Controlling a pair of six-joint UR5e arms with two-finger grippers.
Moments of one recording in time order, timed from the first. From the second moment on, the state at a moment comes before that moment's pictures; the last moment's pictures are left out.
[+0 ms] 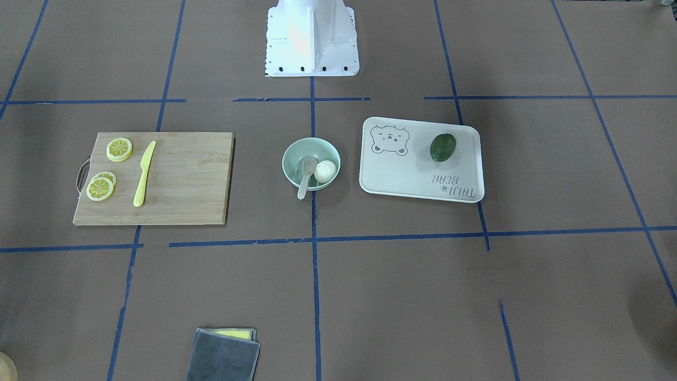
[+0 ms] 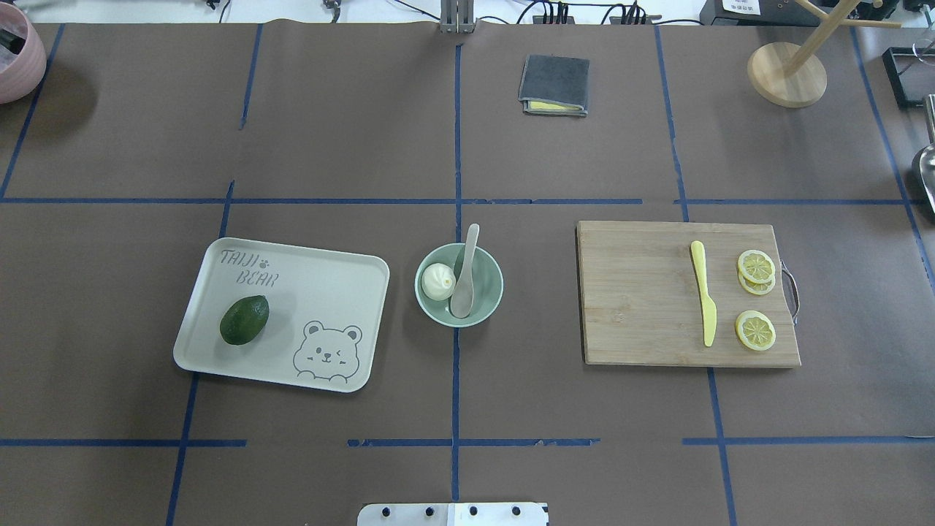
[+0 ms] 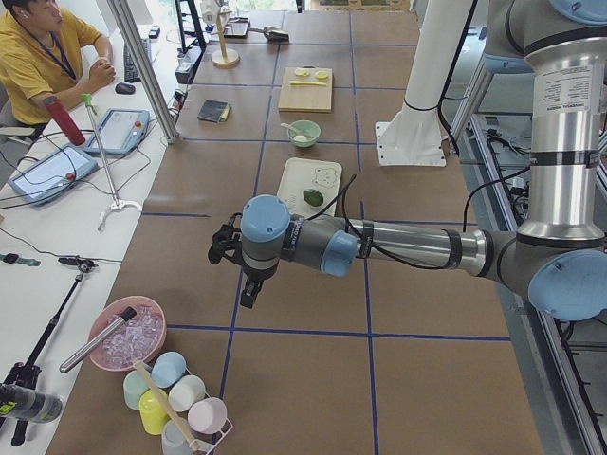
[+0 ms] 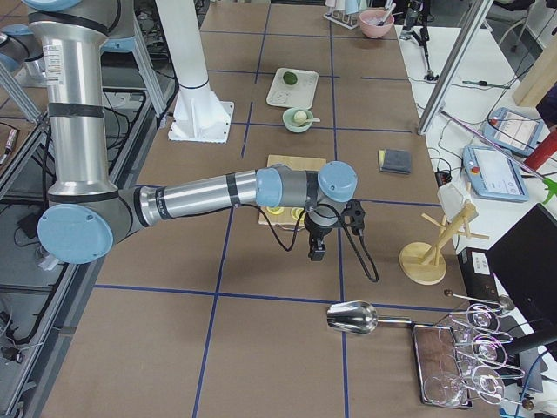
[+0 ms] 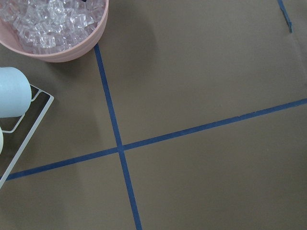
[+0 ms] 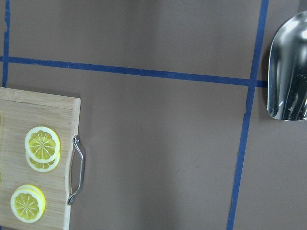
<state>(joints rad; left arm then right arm) -1.56 -1.49 -1.73 -1.79 -2.42 0.03 1.46 -1.55 1.77 -1.80 2.45 -0.03</state>
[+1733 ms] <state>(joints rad) -1.55 -1.51 -1.80 -1.52 -2.30 0.09 1.42 -1.54 1.73 -1.70 2.44 -0.03</state>
